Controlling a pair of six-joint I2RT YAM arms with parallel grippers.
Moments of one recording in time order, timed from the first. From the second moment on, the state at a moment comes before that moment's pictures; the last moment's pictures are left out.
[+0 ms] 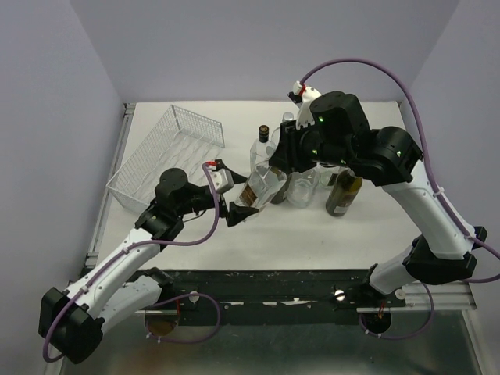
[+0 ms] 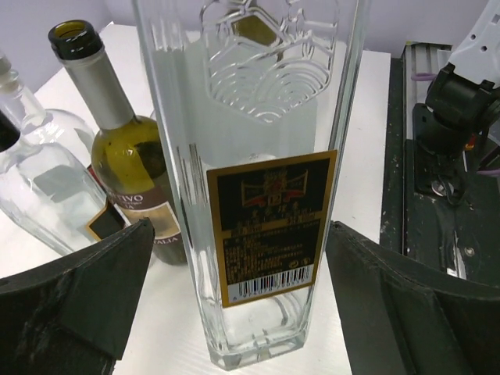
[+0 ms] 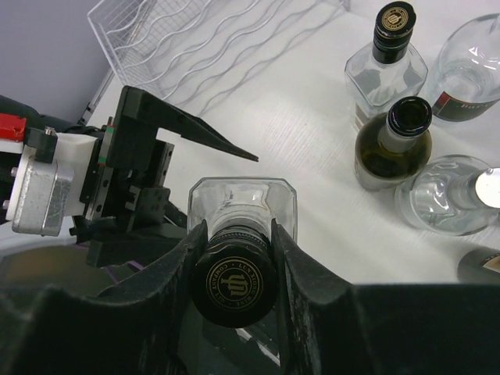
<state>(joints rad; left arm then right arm) -0.55 0.88 0.66 0.15 0.73 0.10 0.93 1.50 2.11 -1.16 0.08 0.41</state>
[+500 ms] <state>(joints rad) -0.60 0.95 0.66 0.26 0.66 0.16 0.92 1.48 2.05 -1.09 0.06 0.41</state>
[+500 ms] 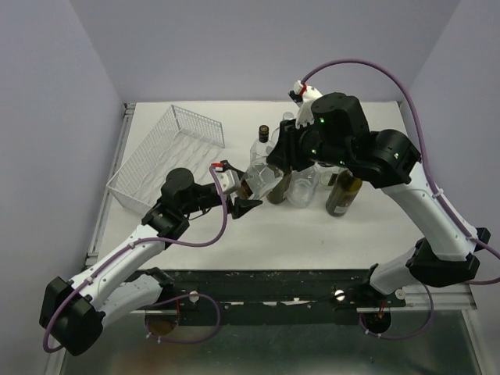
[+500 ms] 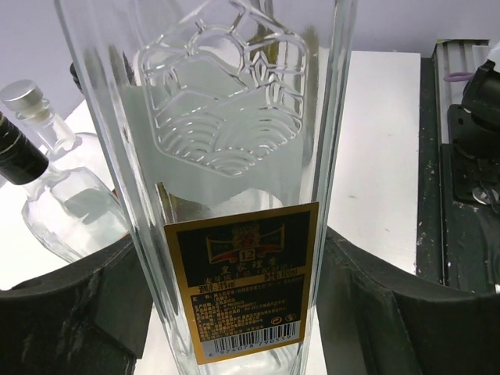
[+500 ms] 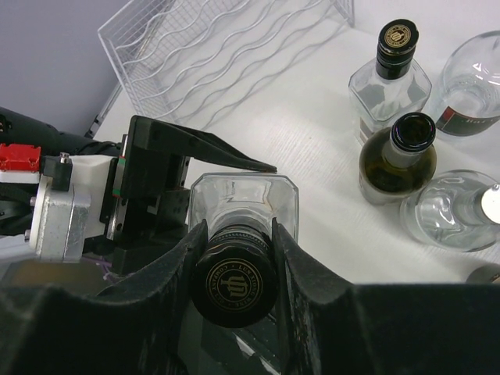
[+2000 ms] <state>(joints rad) -0.69 0.86 0.76 -0.09 0.27 1.63 0.93 1.47 1.87 -1.23 -0.09 0.21</state>
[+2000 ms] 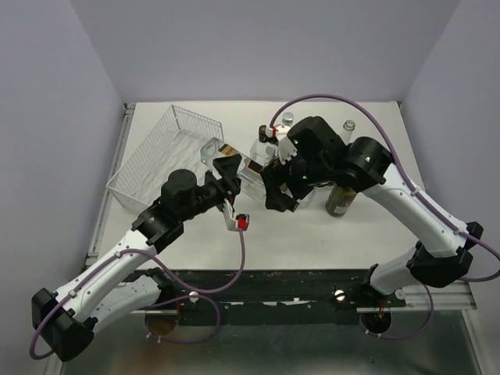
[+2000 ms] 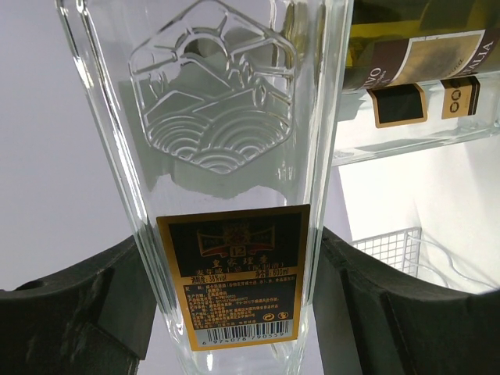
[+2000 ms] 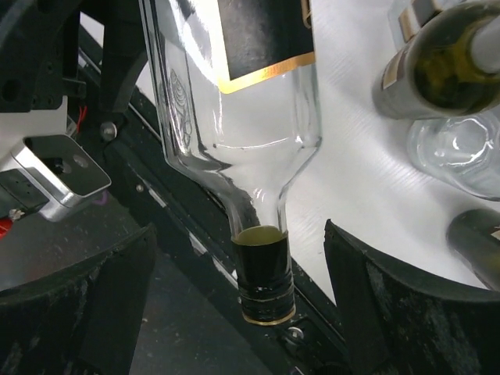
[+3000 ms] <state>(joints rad) -0.70 0.88 0.75 -0.03 0.25 1.63 0.95 1.46 1.62 -1.08 -0.09 0.21</state>
